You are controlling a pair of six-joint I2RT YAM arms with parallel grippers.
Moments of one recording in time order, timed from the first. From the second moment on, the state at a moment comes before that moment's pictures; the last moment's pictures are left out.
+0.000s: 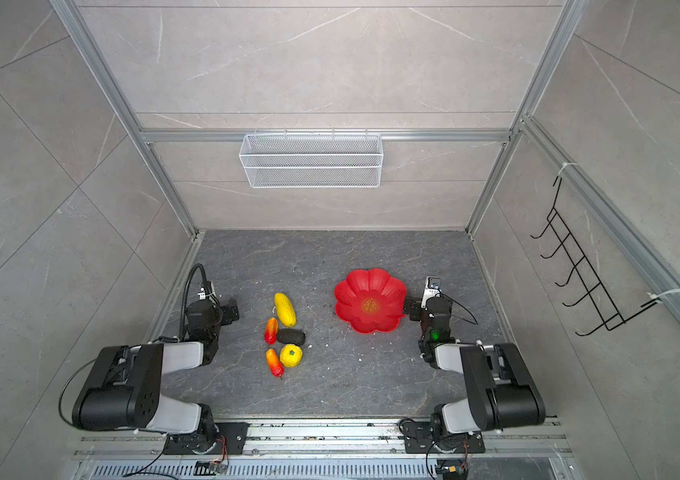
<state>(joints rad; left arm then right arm) -0.02 1.41 0.38 0.55 -0.25 -0.03 0.07 1.40 0.34 0.72 0.16 0.06</state>
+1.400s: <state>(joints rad) -0.12 0.90 1.09 -1.00 0.06 0.02 1.11 1.77 1.23 -0.48 0.07 0.28</state>
